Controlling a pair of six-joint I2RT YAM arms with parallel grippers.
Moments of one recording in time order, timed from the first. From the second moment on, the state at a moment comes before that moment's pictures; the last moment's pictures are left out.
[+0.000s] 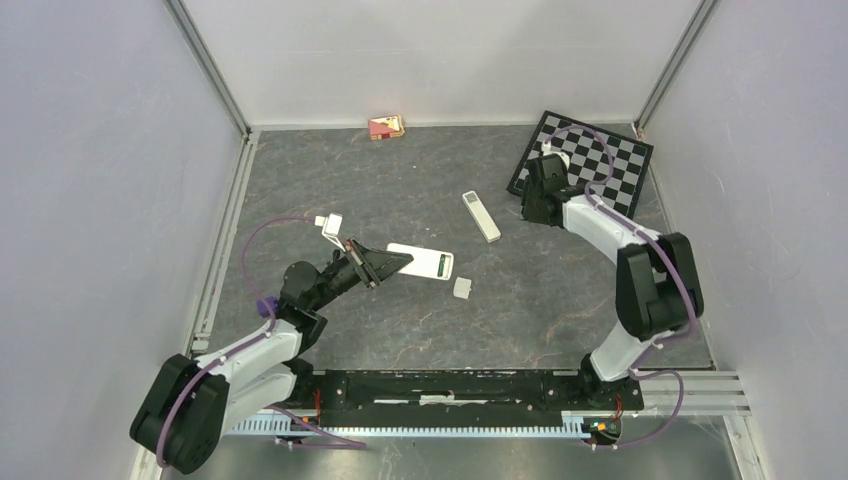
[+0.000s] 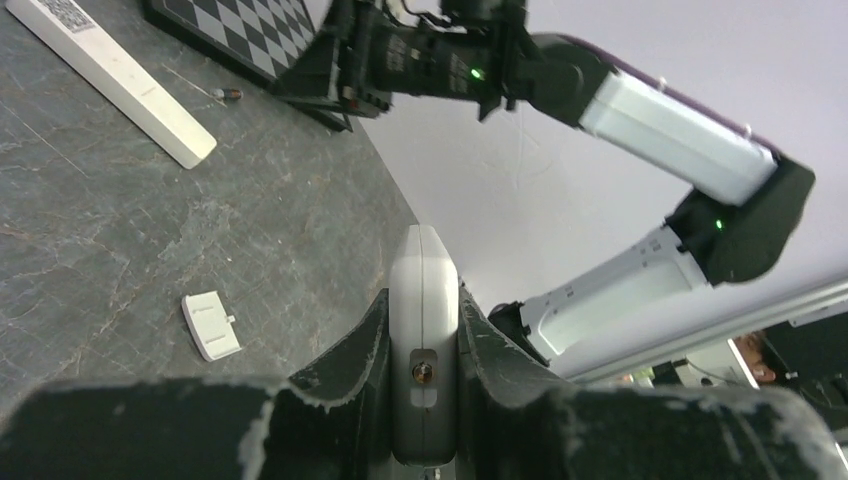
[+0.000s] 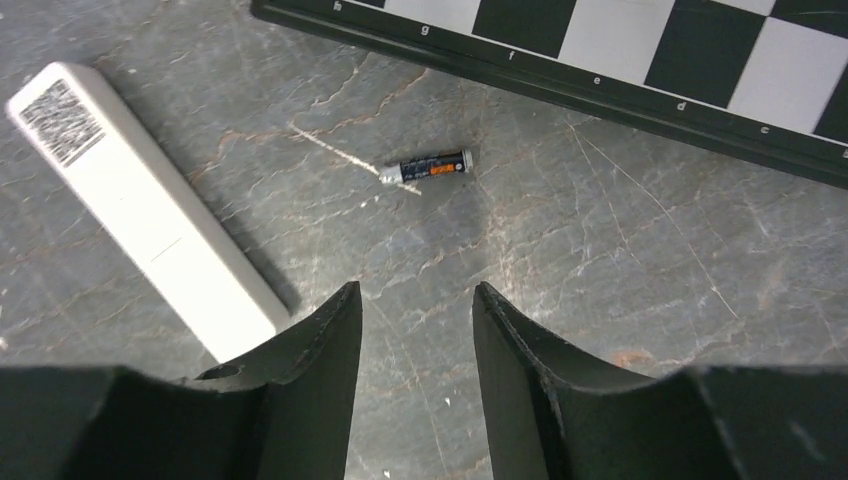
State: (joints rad) left arm -0.46 0.97 0.19 0.95 0.48 -1.06; right arm 0.30 1.63 1.10 -0.38 0.27 0.39
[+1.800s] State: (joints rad) left arm -0.43 1.00 0.19 0.97 0.52 -1.05; right arm 0.25 1.93 1.21 -0.31 0.39 0.60
